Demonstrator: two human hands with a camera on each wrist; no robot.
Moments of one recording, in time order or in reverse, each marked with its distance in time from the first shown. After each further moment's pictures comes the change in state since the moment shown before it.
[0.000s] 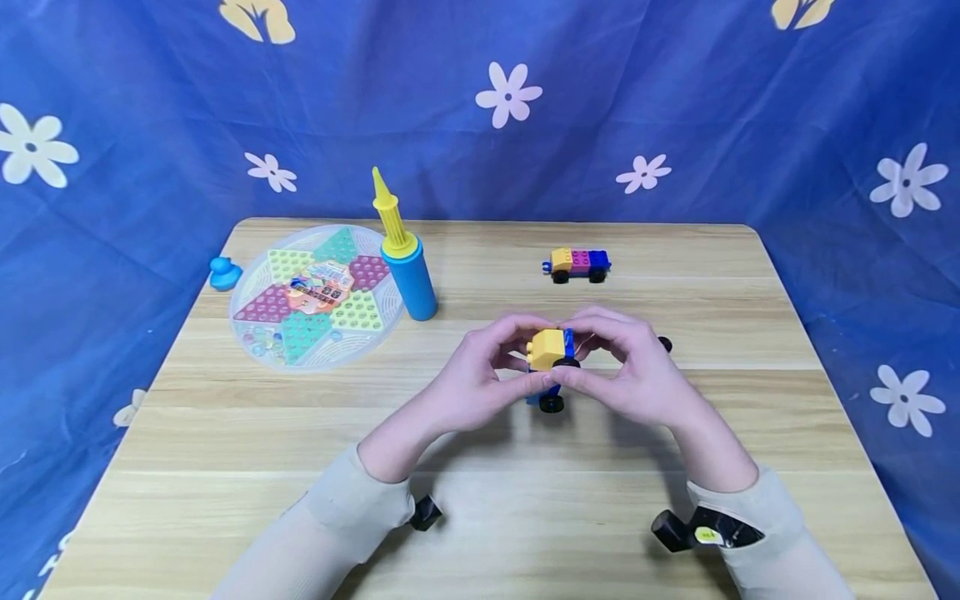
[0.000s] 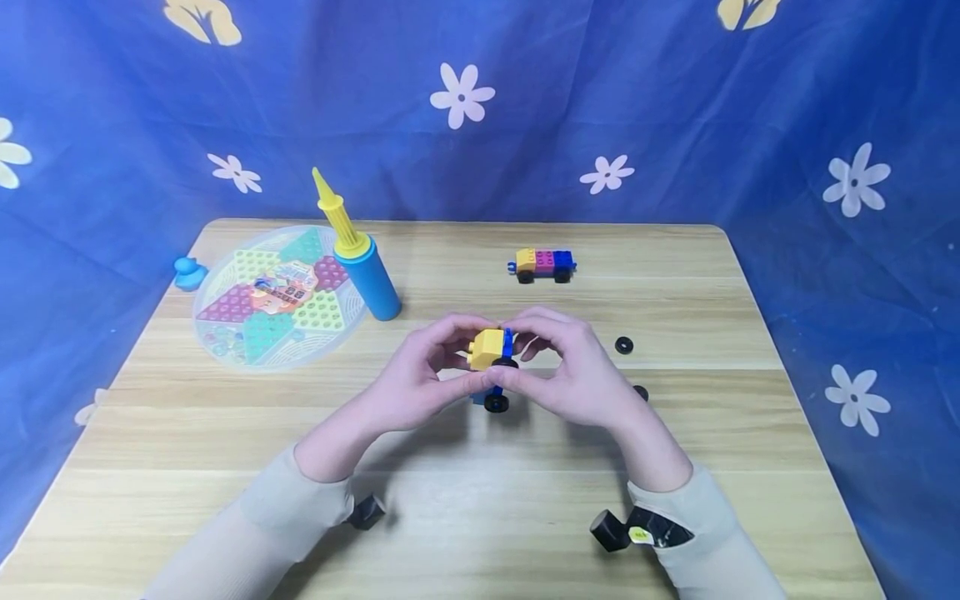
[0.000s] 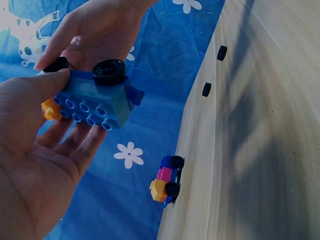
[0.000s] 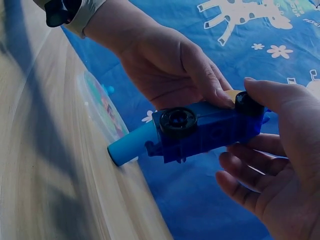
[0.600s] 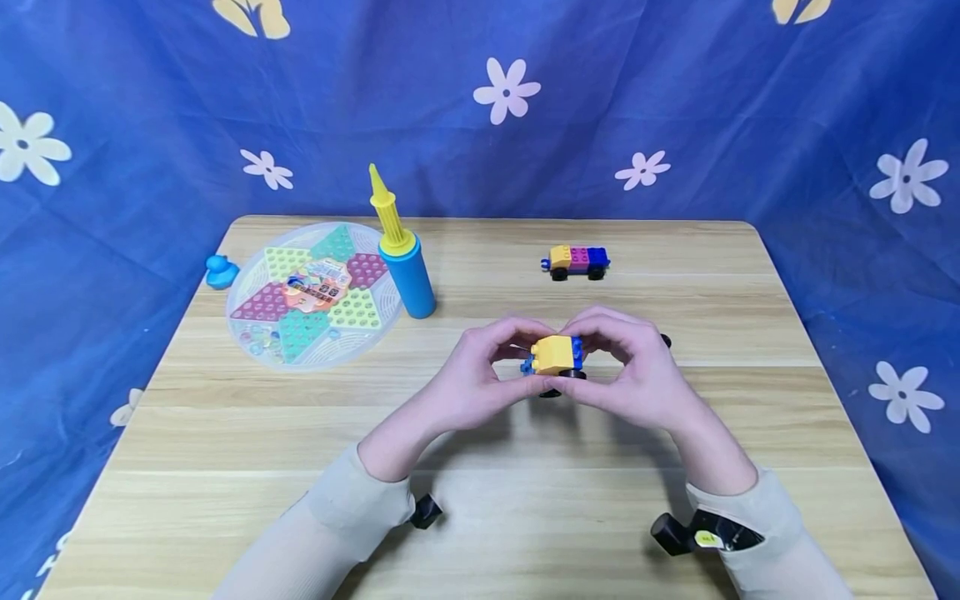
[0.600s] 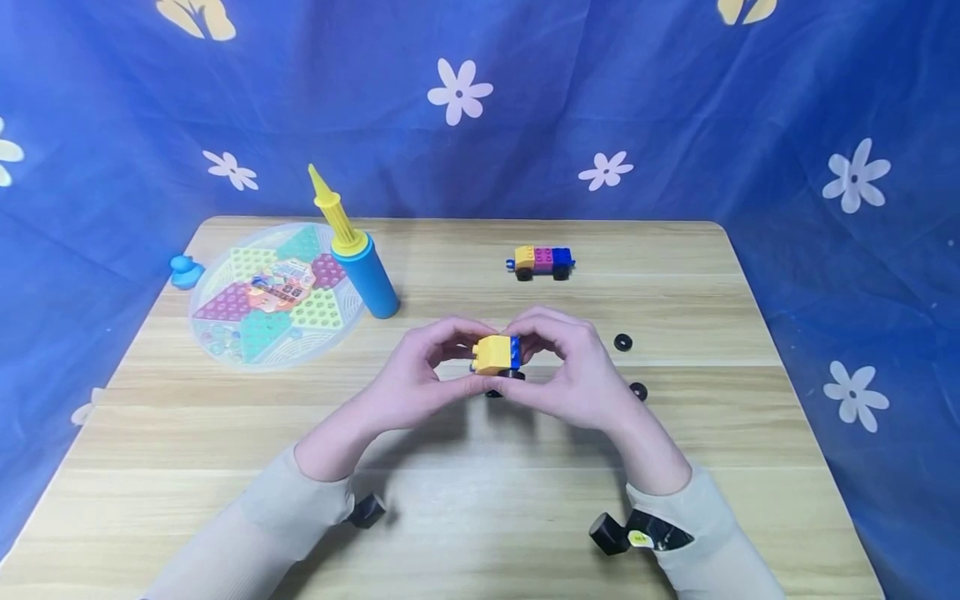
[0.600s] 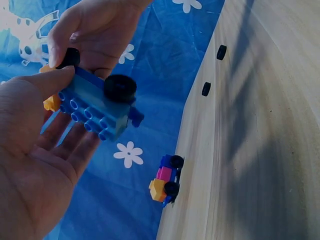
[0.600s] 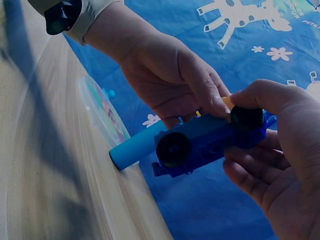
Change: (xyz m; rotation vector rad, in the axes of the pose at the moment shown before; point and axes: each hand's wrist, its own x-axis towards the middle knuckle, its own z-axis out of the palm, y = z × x) left_hand 0.000 -0.003 0.000 0.024 0.002 0.027; right_hand -0.003 -0.006 0.003 -0.004 0.051 -0.012
